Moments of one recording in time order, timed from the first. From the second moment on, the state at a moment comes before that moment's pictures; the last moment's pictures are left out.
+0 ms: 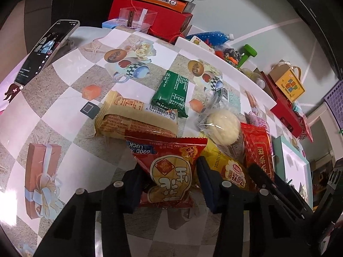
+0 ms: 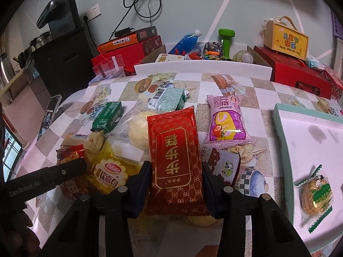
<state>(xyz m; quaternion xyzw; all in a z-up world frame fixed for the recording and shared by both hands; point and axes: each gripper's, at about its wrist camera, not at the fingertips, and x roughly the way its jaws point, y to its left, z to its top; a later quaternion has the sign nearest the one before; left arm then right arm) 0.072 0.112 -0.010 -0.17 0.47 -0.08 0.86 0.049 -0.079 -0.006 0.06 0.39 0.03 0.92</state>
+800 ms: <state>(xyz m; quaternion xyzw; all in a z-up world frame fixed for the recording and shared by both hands) 0.060 0.106 0.030 -0.17 0.42 -0.10 0.89 0.032 -0.108 0.021 0.11 0.35 0.03 0.93</state>
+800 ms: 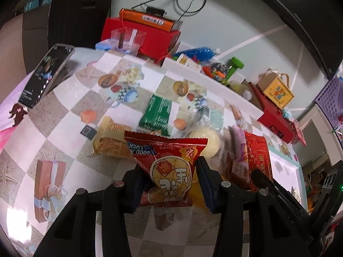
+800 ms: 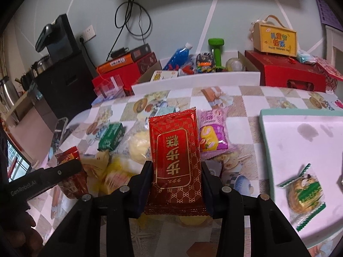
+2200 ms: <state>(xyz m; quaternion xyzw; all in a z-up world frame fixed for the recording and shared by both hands) 0.048 -0.119 0.057 -0.02 0.41 -0.33 0.85 -0.046 -0.309 0.026 0.23 0.29 -0.21 0.90</state>
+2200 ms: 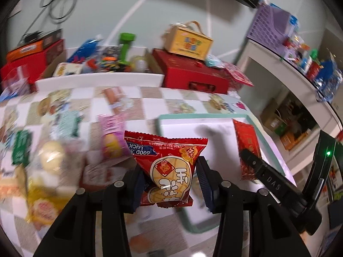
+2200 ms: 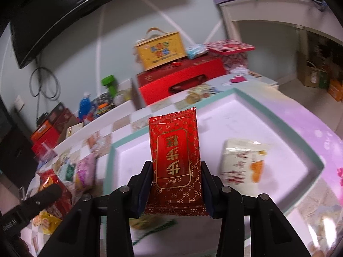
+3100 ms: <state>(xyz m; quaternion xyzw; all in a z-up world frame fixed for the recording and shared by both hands) 0.081 -0.209 0.032 0.03 0.44 -0.34 0.83 -0.047 -0.332 0.010 0.26 0.30 -0.23 0.89</state>
